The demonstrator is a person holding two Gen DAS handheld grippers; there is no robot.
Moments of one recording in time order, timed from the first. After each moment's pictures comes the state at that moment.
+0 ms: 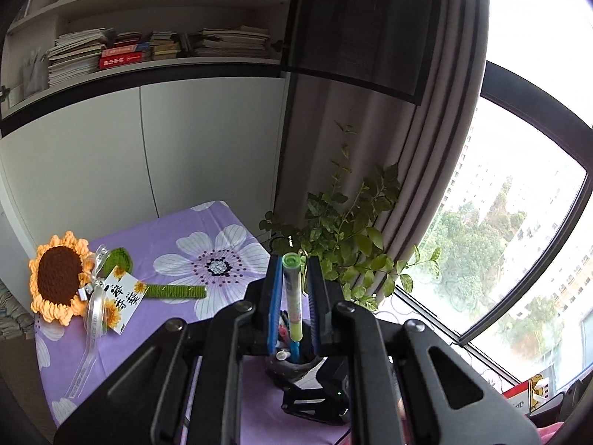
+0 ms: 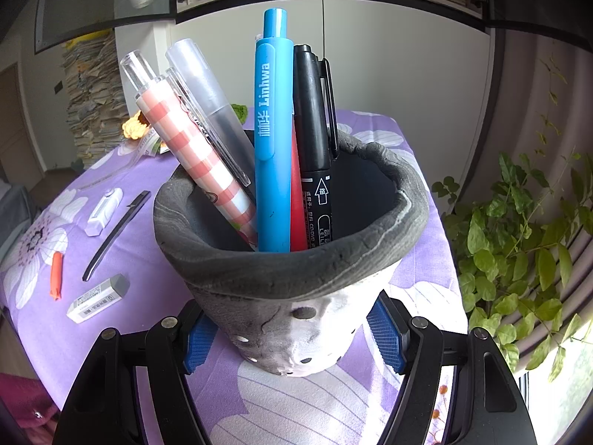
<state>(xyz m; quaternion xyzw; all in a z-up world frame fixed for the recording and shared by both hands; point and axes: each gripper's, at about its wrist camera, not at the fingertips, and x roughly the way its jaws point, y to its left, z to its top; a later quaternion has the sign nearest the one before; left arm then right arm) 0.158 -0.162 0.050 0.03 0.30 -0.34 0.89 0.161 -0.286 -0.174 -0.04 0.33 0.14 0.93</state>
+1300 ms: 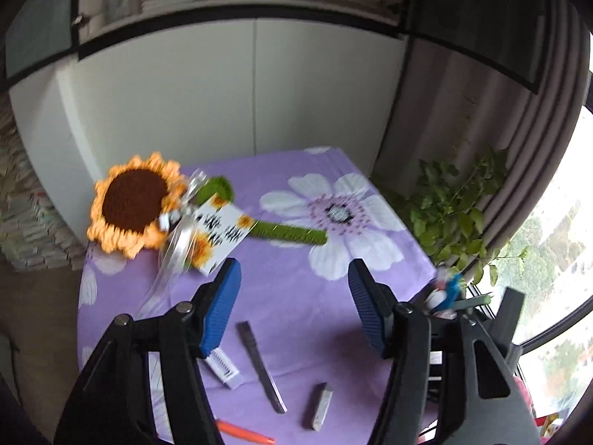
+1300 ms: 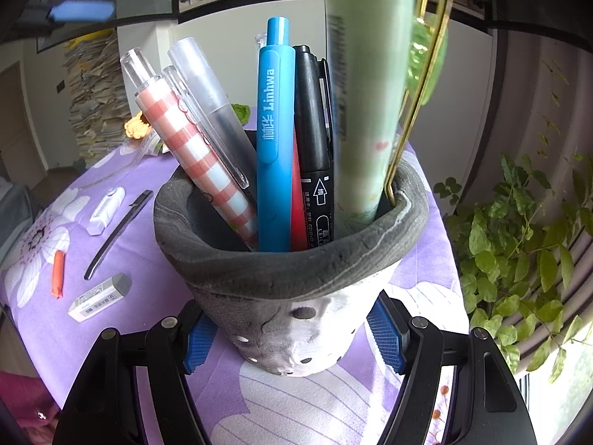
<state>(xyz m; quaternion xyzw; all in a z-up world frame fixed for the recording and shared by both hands) 0.211 -0.059 -0.034 0.02 0.39 -0.14 0.91 0.164 -0.286 -0.175 -0.04 0.33 0.15 0.93</state>
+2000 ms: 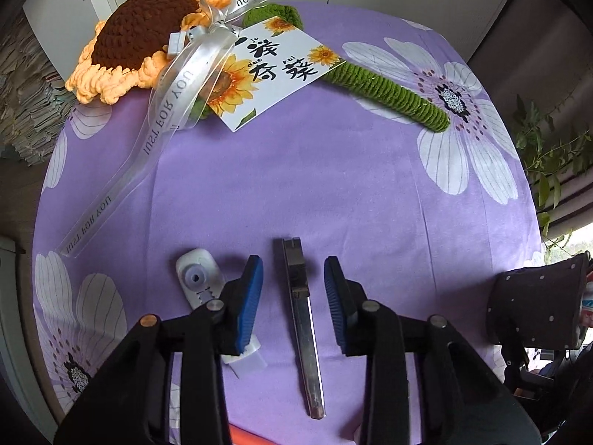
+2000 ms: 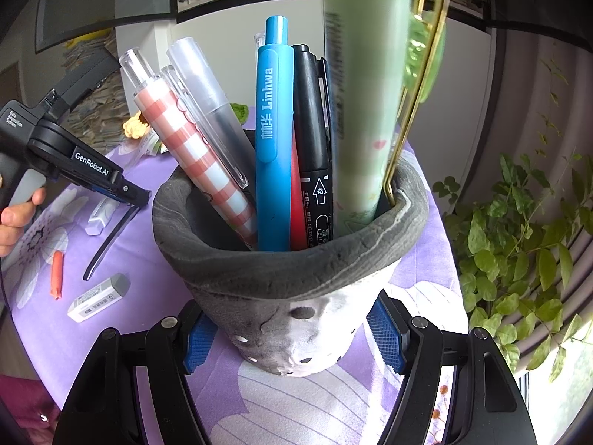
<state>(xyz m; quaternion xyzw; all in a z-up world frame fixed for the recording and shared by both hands) 0.272 -0.046 -0.163 -0.01 0.57 -0.04 0.82 0.163 -0.287 -0.176 -0.04 0.33 0.14 0.93</state>
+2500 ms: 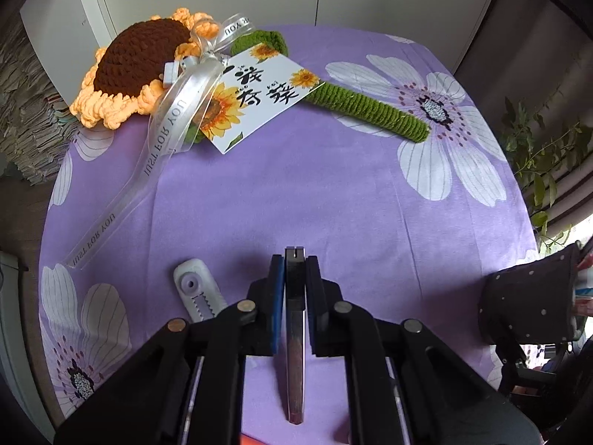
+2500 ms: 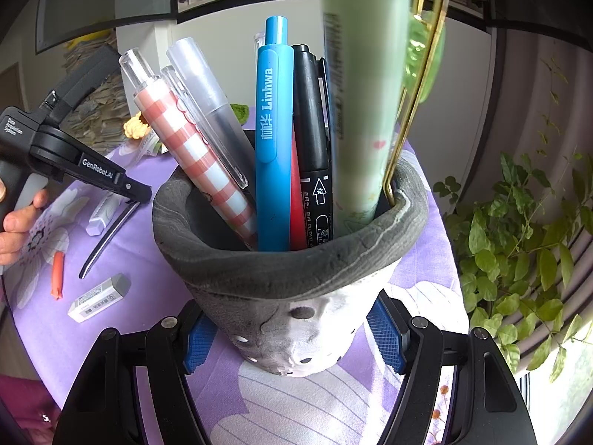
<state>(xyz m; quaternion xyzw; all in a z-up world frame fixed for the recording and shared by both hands) 0.256 -0.053 -0.144 0.01 0.53 -0.05 0.85 0.164 -0.287 -0.176 -0.04 0.33 0.14 0.93</state>
